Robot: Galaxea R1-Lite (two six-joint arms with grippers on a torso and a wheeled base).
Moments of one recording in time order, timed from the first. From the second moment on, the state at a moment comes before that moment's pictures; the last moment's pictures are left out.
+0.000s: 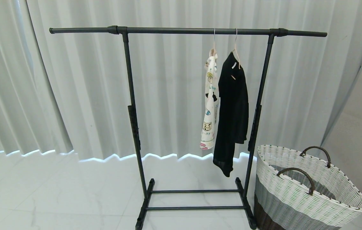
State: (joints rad) left arm -0.01 0.00 0.00 0.01 -0.03 0.00; right arm 0.00 0.01 0.00 -0.06 -0.09 -0.02
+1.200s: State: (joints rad) left arm 0.00 0.00 0.00 0.00 -0.03 0.00; right arm 0.00 0.00 0.00 0.00 0.01 0.02
